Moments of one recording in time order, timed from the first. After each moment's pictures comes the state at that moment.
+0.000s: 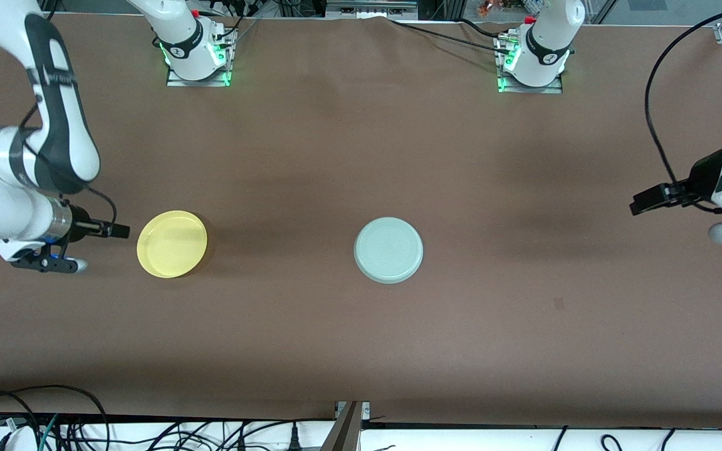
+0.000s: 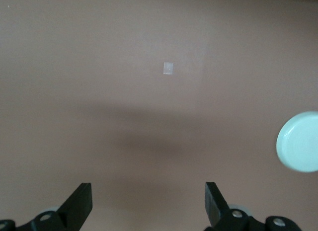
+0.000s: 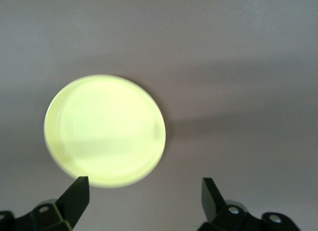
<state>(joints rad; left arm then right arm) 0.14 0.20 -0.13 -1.46 -0.01 1.58 -0.14 -0.01 0.46 -0.09 -1.71 0.04 2.00 0.02</state>
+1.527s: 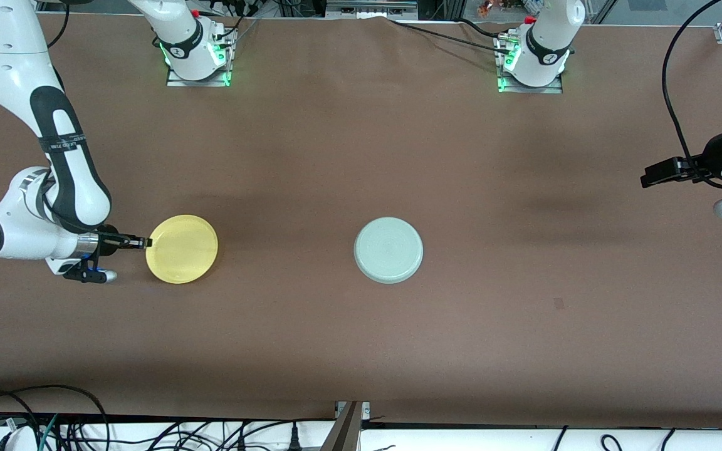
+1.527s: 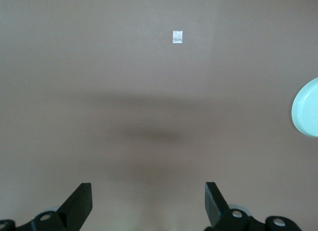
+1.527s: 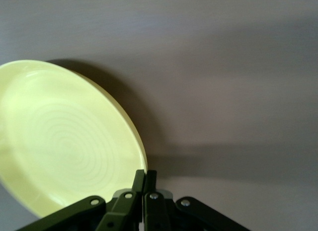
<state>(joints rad) 0.15 0.16 -0.11 -1.50 -0.01 1.50 -0.07 -0.08 0.64 -0.04 -1.68 0.29 2.02 -0.19</state>
